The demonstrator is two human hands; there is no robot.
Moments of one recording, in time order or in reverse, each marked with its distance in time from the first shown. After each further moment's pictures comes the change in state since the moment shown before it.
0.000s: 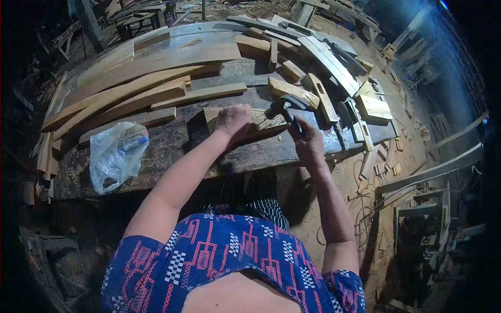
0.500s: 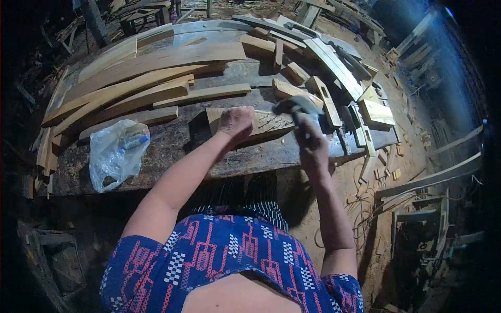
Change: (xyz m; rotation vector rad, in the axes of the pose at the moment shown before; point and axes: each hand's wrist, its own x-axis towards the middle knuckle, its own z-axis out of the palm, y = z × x) left_hand -0.003 0.006 -0.008 -0.003 0.026 -0.022; right_hand -0.005 0.004 -0.002 0.061 0.069 -0.186
